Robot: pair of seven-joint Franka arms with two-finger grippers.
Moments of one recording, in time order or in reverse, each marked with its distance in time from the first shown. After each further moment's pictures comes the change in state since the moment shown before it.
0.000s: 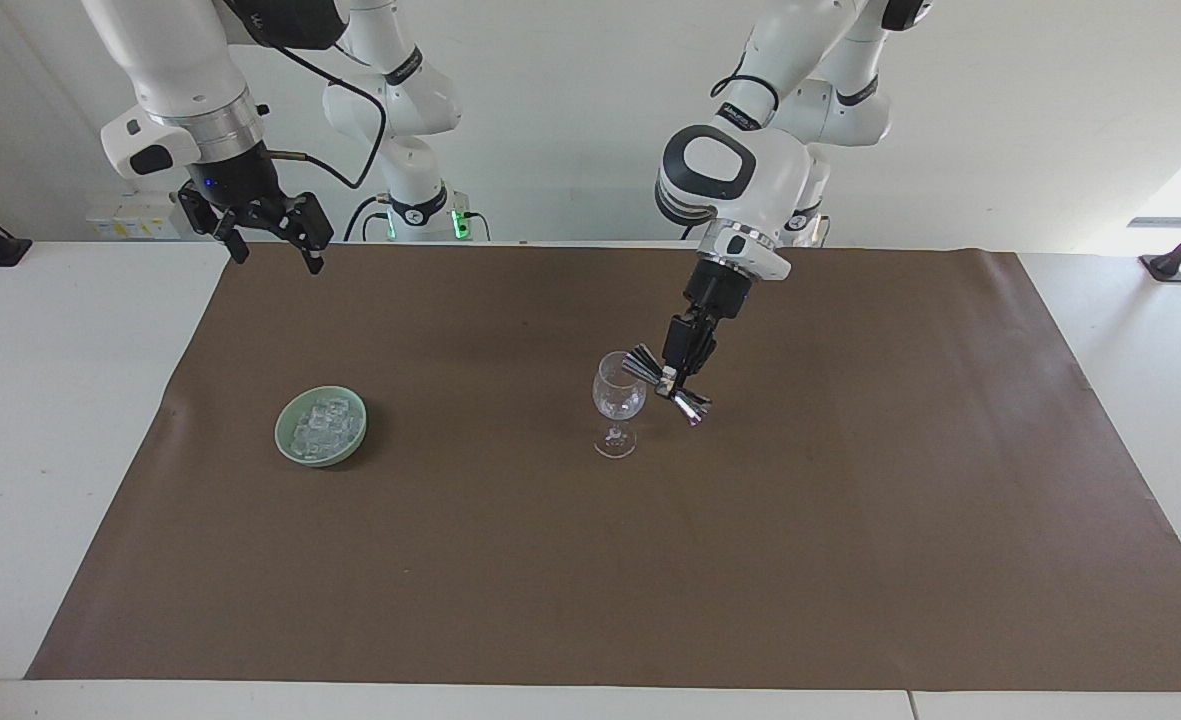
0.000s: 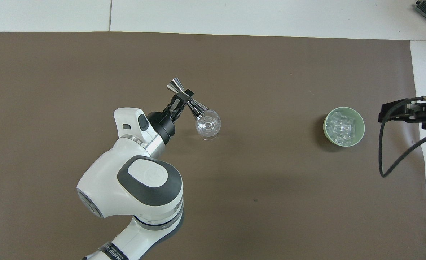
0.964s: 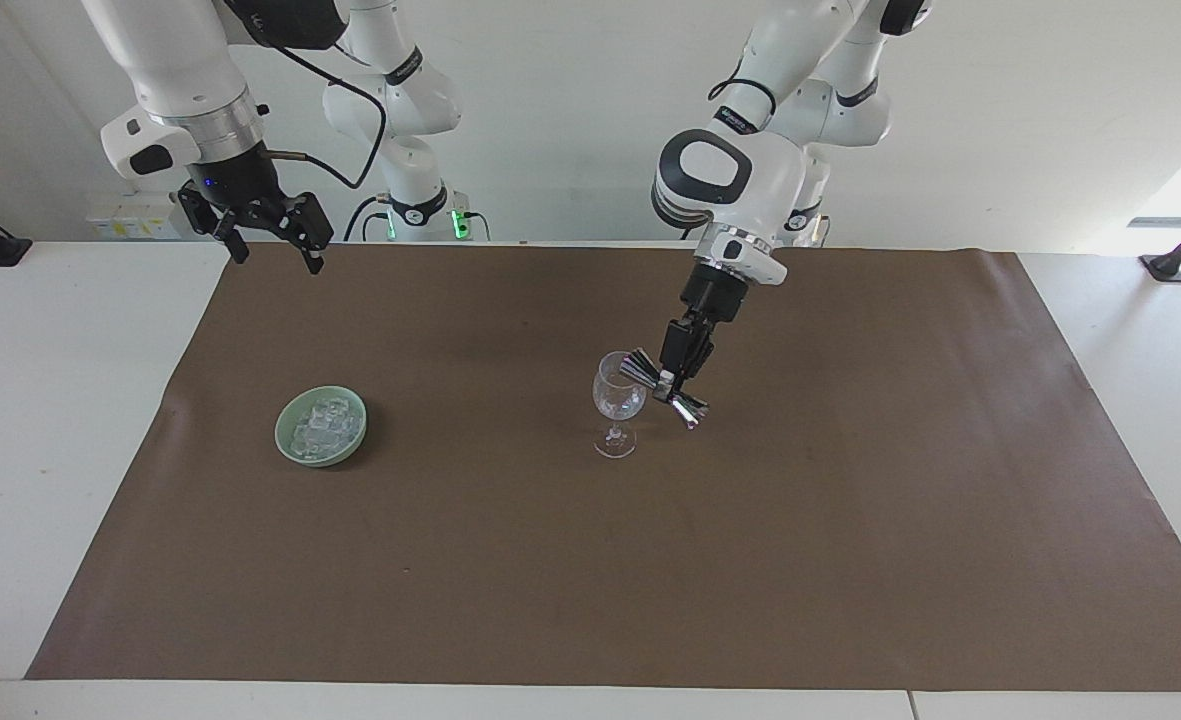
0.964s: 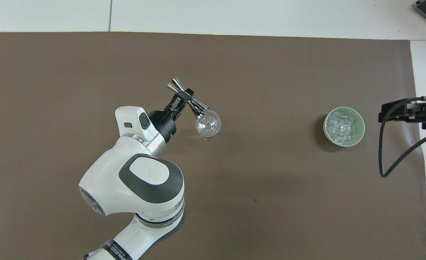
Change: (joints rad) left arm -0.007 0.019 0.000 0.010 -0.038 0.017 -0.005; right arm 0.000 0.000 0.000 0.000 0.000 0.000 0.000
